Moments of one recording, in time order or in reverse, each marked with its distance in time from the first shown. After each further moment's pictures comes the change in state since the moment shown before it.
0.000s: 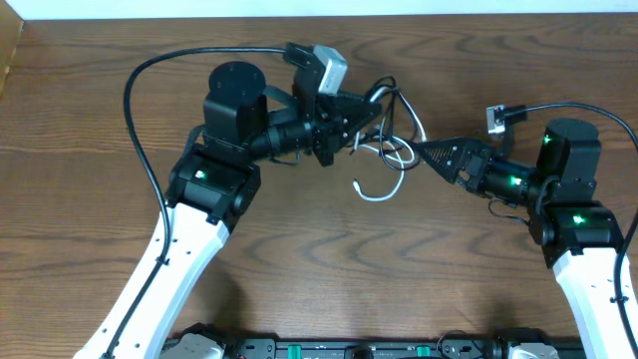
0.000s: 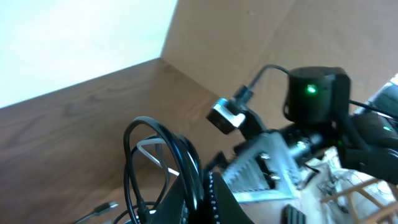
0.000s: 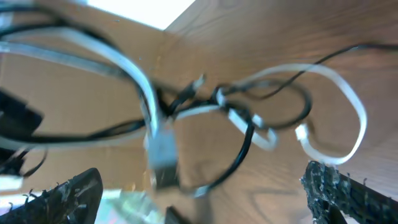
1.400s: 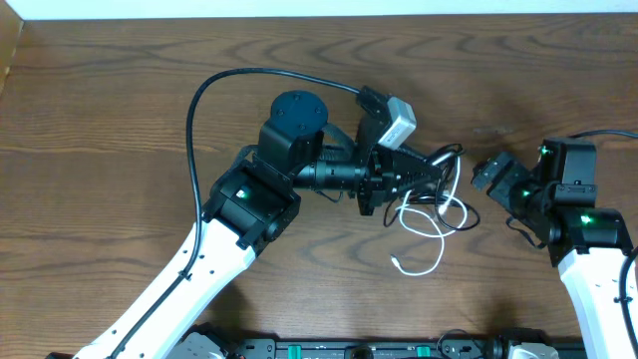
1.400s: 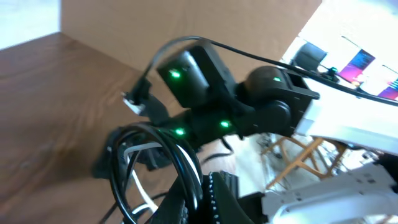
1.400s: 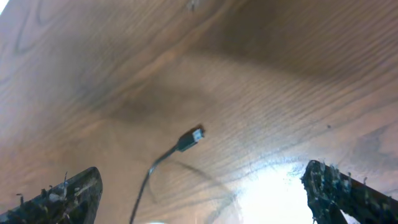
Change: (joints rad) left arm -0.237 0.000 0.000 0.000 0.083 -0.011; right arm -0.055 0.000 0.000 -0.367 0.748 -0.054
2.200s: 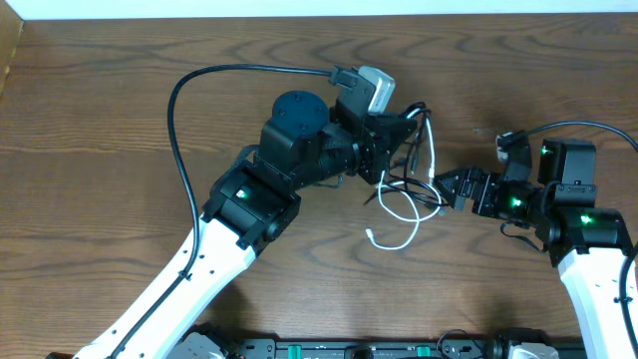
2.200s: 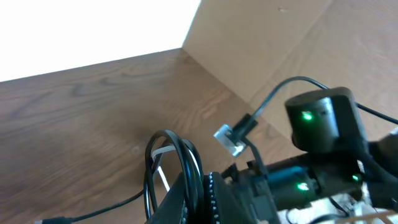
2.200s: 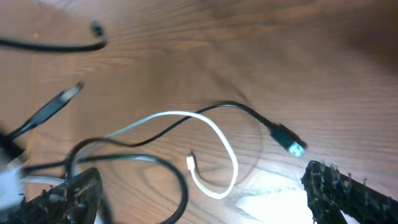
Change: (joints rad) left arm 0.000 0.000 0.000 -0.033 -0.460 -0.097; right arm 0.000 0.000 0.000 0.014 -0.463 -0.347
